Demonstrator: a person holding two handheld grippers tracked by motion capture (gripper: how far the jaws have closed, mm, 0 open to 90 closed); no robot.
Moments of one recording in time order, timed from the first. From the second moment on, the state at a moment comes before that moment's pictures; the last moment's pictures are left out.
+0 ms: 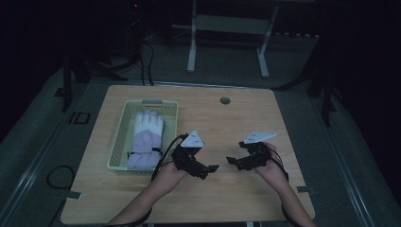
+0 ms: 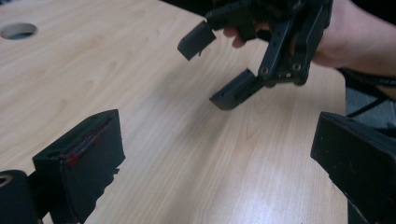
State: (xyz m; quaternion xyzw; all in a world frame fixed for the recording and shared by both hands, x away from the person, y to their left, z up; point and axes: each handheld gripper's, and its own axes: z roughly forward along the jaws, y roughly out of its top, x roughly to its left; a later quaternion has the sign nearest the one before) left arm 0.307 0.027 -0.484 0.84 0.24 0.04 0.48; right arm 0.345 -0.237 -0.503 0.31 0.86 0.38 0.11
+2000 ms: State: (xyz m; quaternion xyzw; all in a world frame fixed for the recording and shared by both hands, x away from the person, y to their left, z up) left arm 0.255 -0.011 -0.567 0.82 0.22 0.04 0.52; right arm 0.290 -0.310 -0.559 0.36 0.81 0.43 0.16
